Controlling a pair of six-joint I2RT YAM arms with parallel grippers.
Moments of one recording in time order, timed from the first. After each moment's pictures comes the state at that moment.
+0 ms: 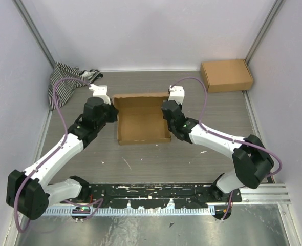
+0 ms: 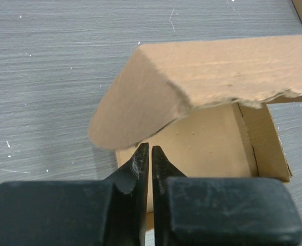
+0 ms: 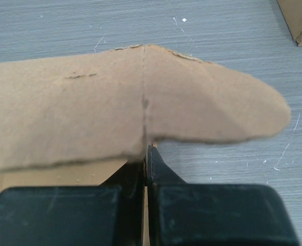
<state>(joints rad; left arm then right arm) -0.49 1.16 0.85 -0.12 -0.15 -0.34 0.74 1.49 0.96 0.07 0.68 0.37</state>
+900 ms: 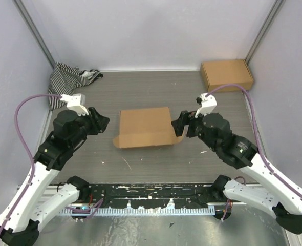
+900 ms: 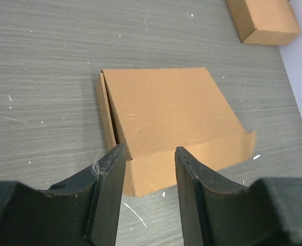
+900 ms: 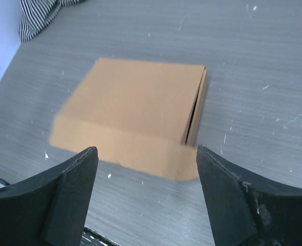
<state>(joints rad) -0.49 0.70 0.91 -0.55 -0.10 -0.50 0.82 0.80 0.93 -0.51 0.32 0.42</state>
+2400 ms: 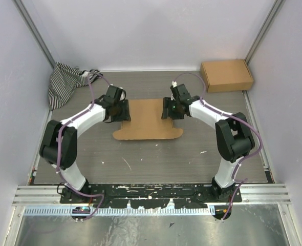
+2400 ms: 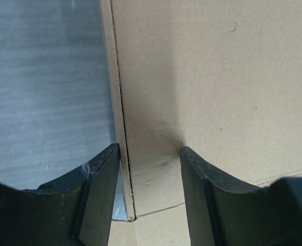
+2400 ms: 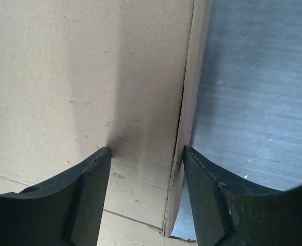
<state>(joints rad) -0.43 1.69 1.15 -0.44 0.02 -0.46 0.45 1.79 1.23 -0.38 -0.10 0.42</state>
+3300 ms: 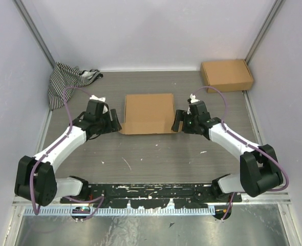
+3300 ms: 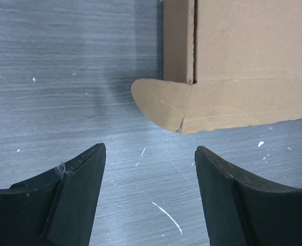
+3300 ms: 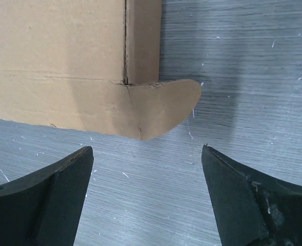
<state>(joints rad) -0.35 1.29 0.85 -0.42 0.04 -0.48 0.37 1.35 0.81 -0.29 -0.10 0.45</state>
